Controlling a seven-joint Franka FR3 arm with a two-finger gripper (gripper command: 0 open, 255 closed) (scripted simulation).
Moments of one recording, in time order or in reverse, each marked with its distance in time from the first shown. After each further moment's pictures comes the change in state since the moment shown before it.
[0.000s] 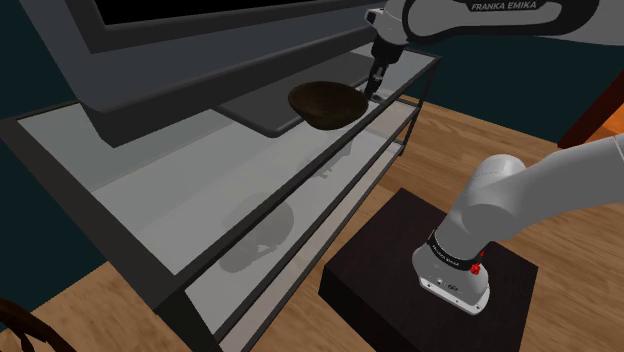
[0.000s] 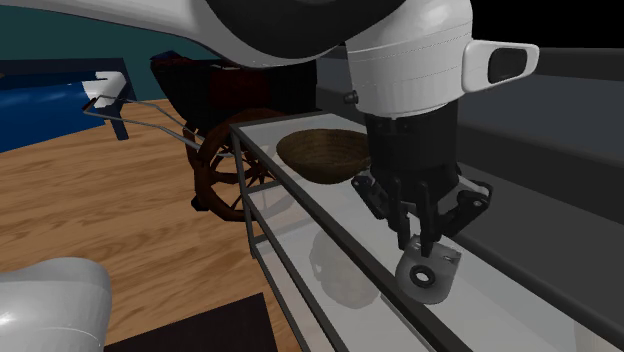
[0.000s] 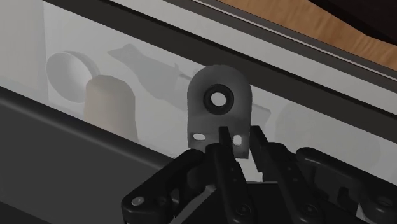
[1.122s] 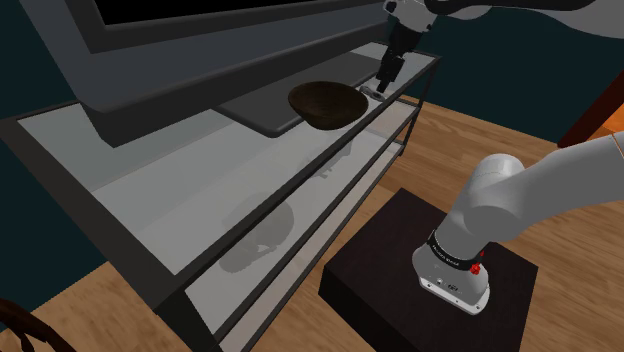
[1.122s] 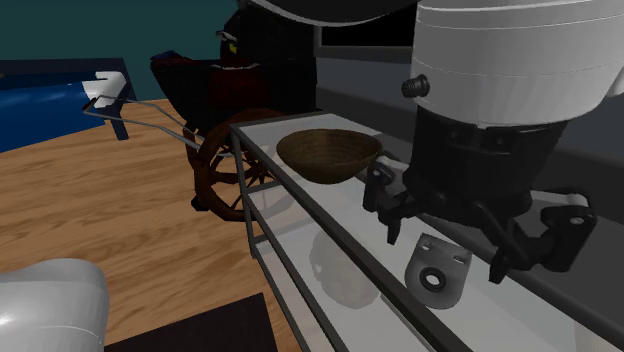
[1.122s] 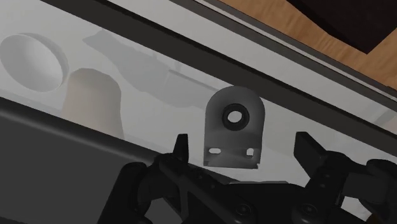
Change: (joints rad) arm 0.047 0.005 -0.203 0.089 0.112 -0.089 -0.243
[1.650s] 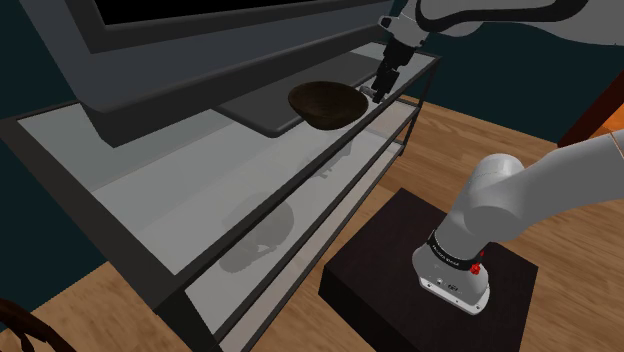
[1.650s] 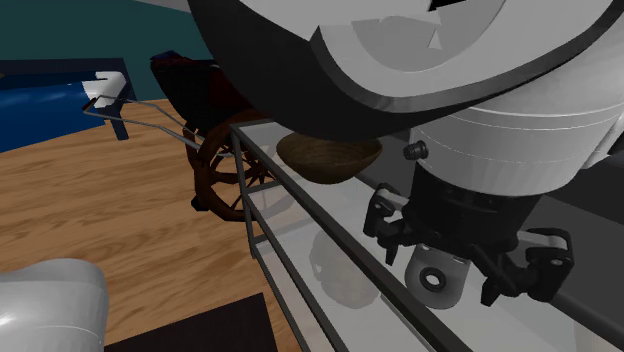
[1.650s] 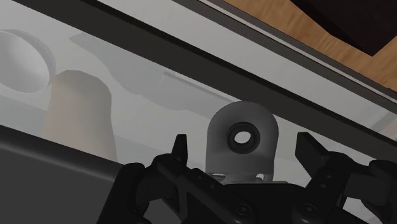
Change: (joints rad) arm 0.008 0.014 -0.033 -0.076 0.011 0.086 -0.033
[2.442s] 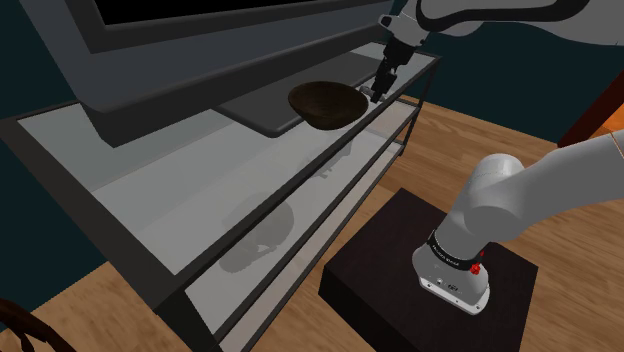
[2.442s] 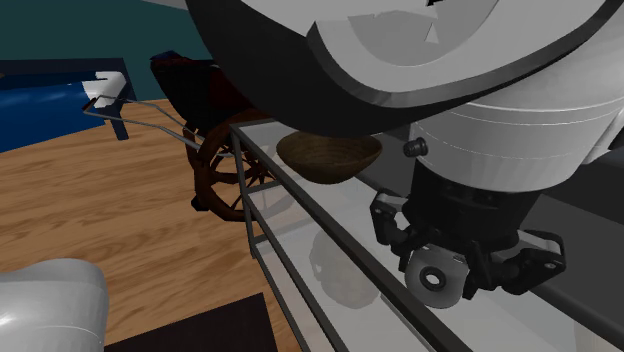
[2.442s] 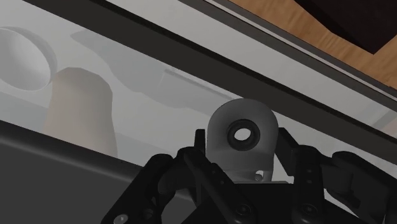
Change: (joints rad) arm 0.001 -0.003 0.002 0.001 0.002 0.005 0.000
